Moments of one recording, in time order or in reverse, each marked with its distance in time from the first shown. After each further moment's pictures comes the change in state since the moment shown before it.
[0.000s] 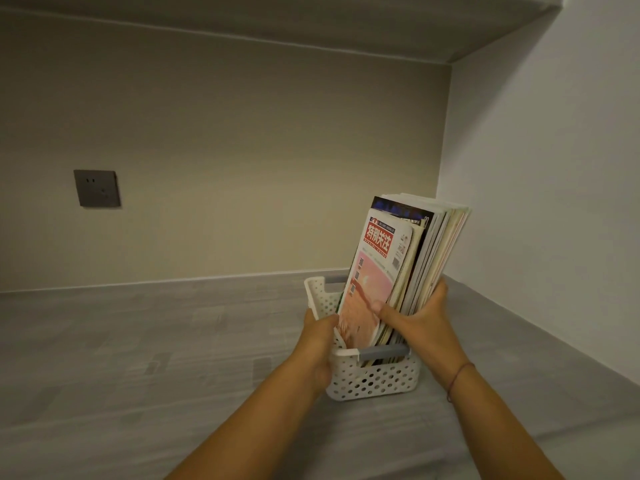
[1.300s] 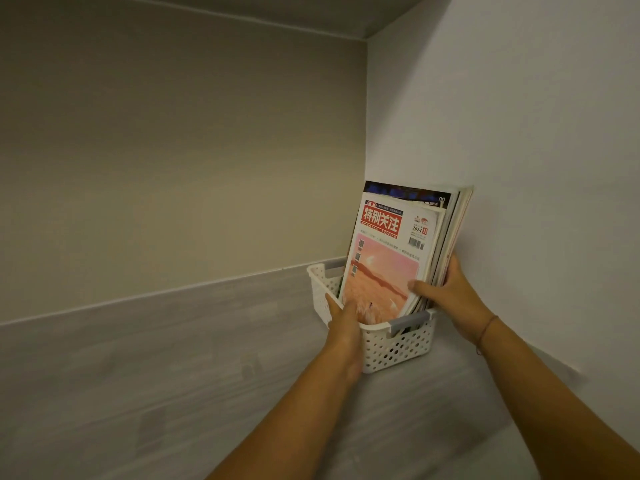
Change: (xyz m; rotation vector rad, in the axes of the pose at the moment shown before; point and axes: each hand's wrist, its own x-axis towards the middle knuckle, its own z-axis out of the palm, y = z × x) left_hand 0.105 -0.075 0.153 0.018 -0.213 -0.071; right_hand 0.086 0.071 -0.168 -0.044 0.072 0.145
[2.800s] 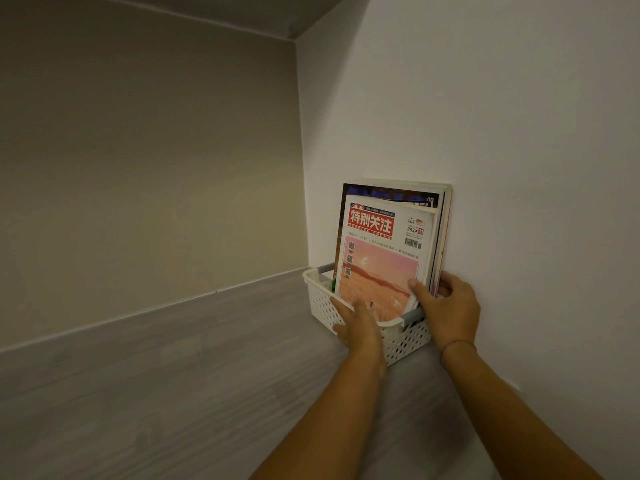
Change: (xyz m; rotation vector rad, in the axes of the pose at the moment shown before) left_hand 0.061 -0.037 0.141 0.094 0.183 -0.011; right_hand 0.020 0.037 -0.074 -0.365 0.703 -0.034
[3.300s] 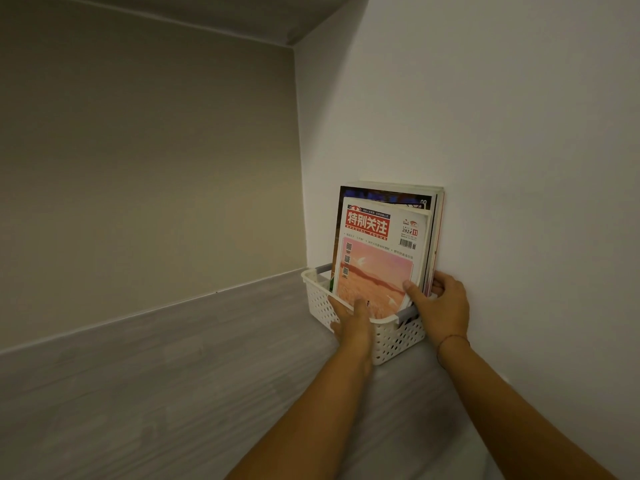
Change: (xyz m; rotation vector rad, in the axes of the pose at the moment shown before) left_hand -0.002 0.000 -0.013 0.124 -0.132 0.093; right_hand -0.002 -0.004 -0.005 0.009 -0.061 0.022
